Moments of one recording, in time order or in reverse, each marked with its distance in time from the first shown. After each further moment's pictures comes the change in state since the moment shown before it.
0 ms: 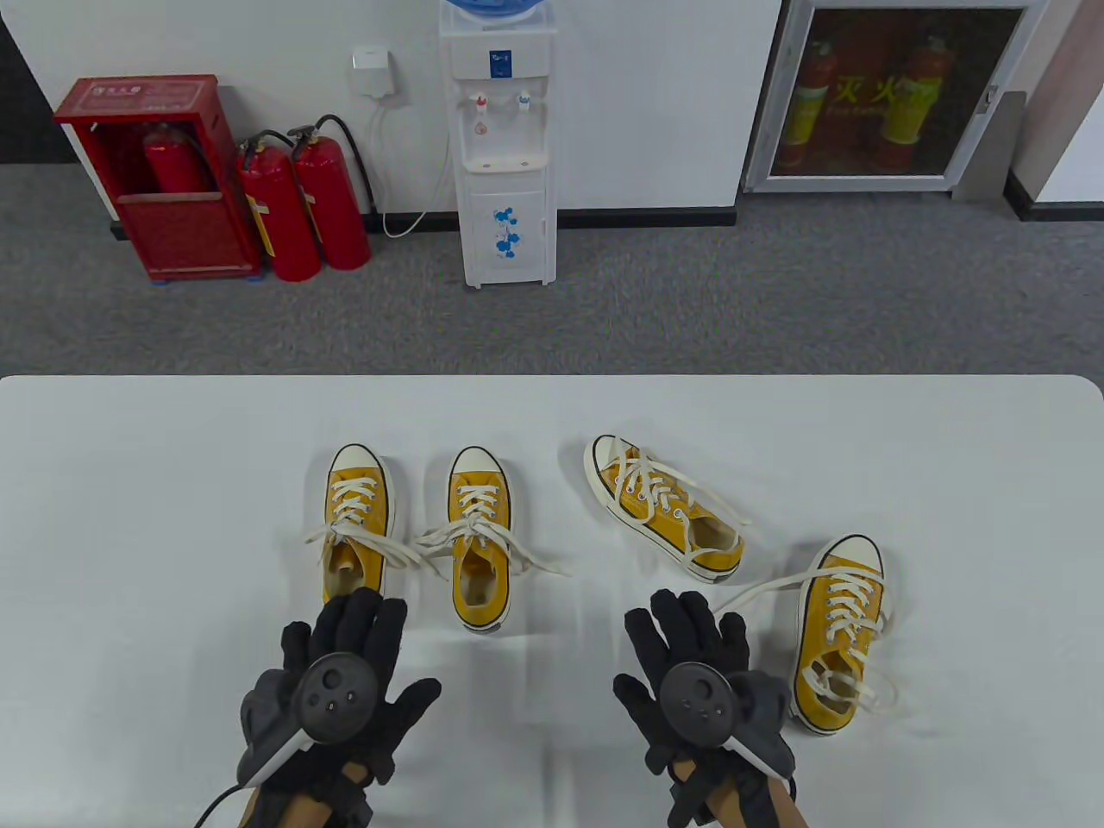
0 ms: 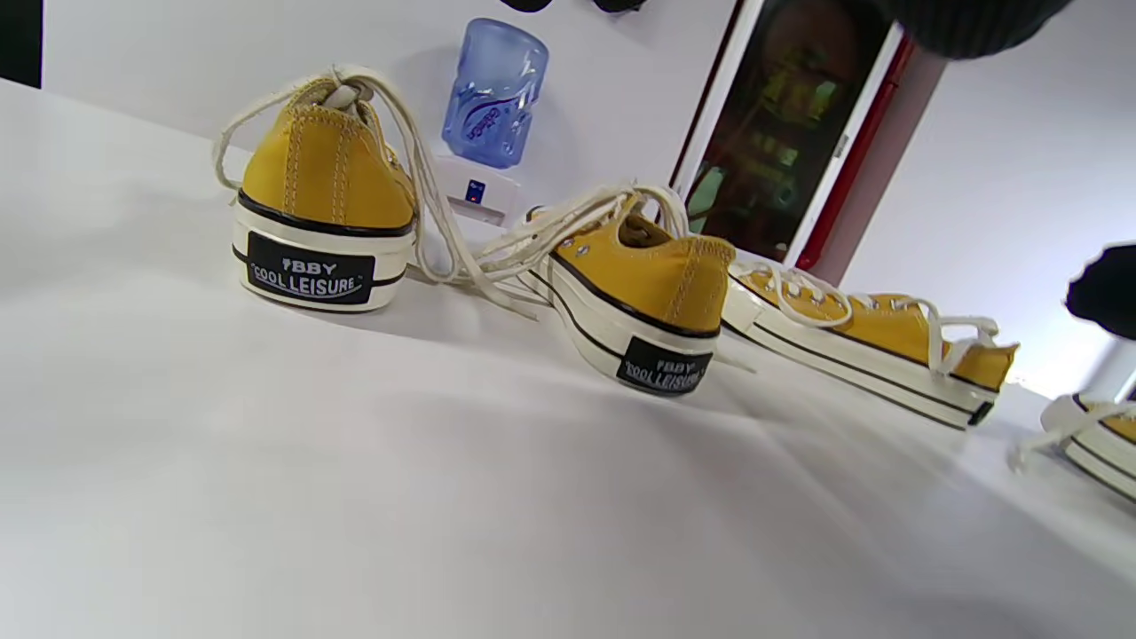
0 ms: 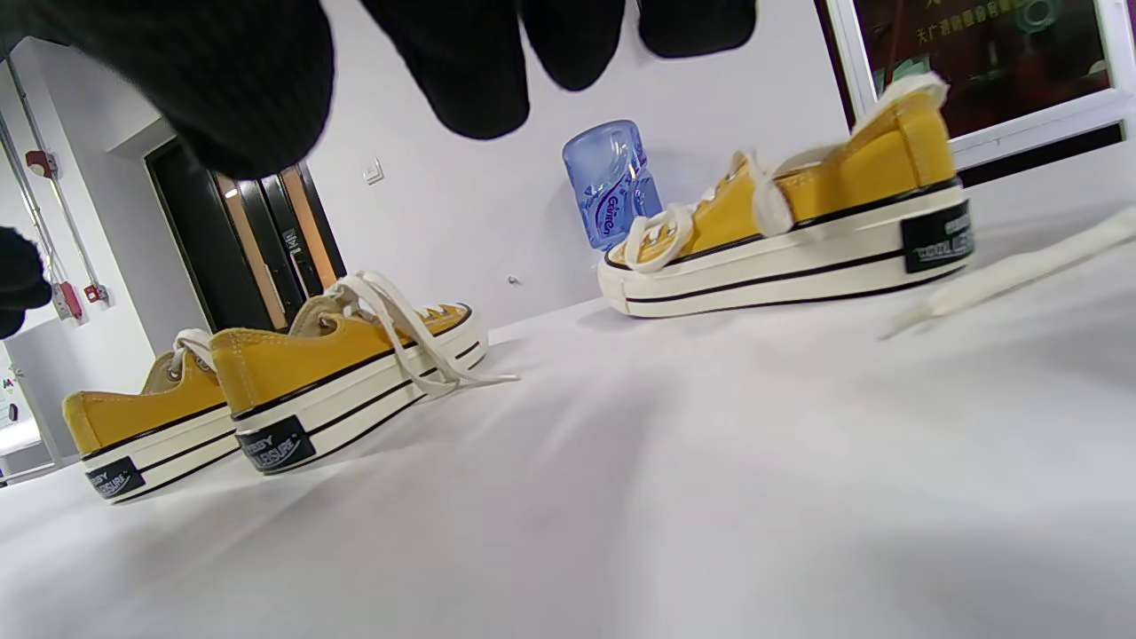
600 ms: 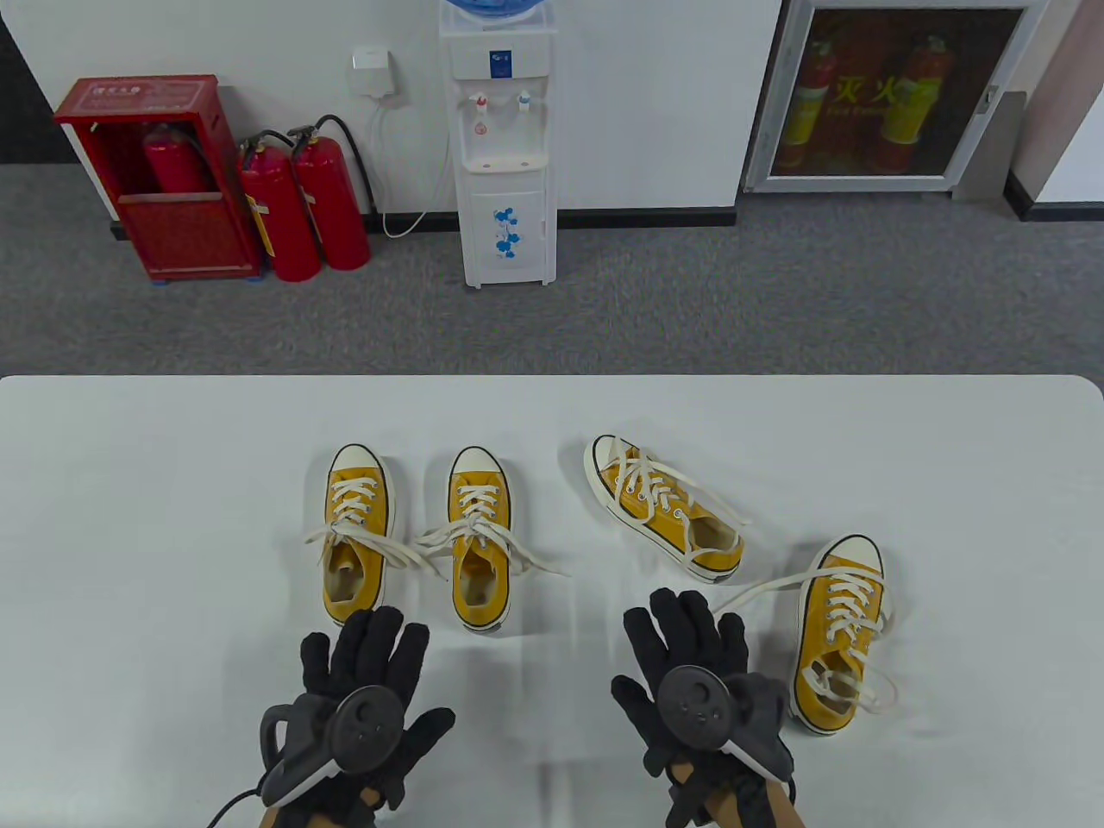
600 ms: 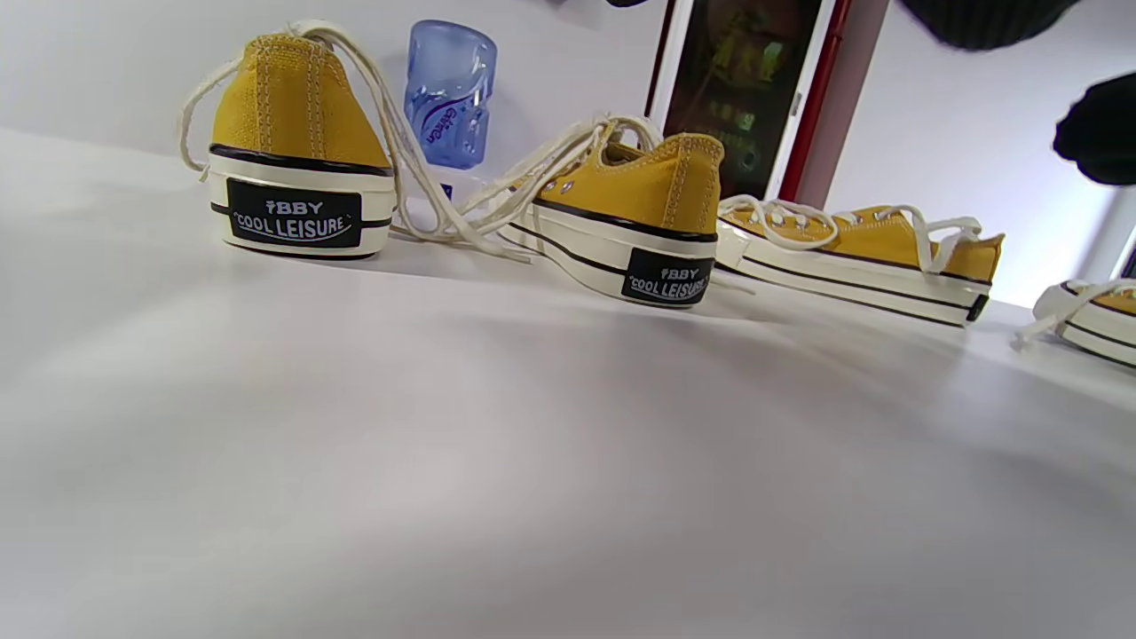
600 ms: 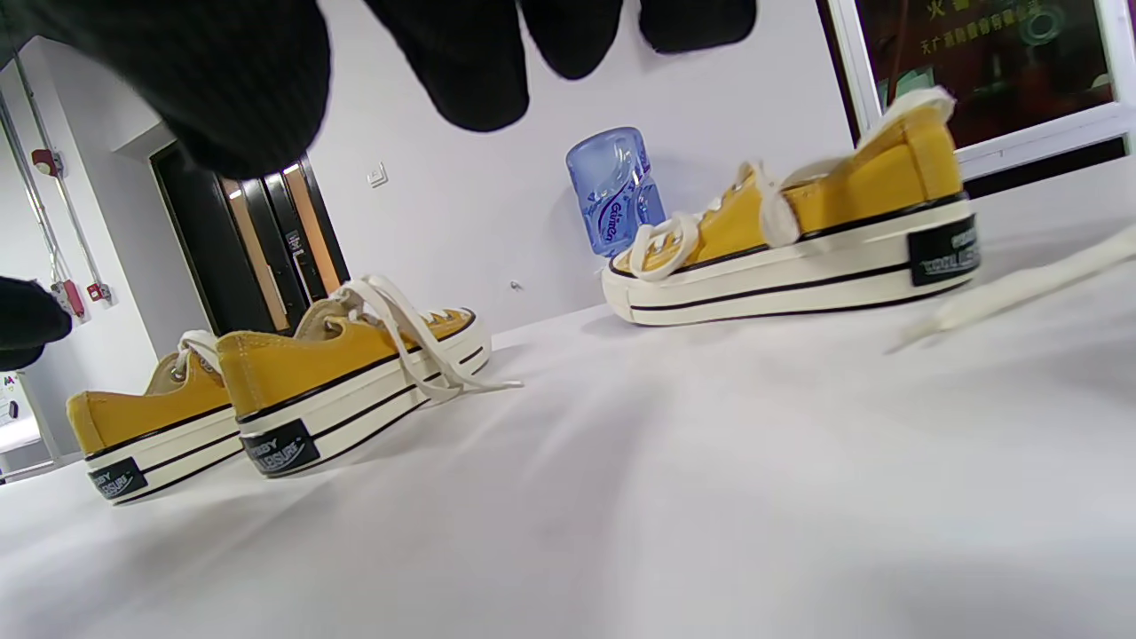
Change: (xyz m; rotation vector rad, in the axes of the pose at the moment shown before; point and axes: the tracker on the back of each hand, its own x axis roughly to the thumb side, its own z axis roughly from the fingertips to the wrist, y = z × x) left_hand 0.007 -0.028 0.003 -0.018 -0.057 -0.120; right_hand 0.004 -0.003 0.001 -0.010 -0.004 0.011
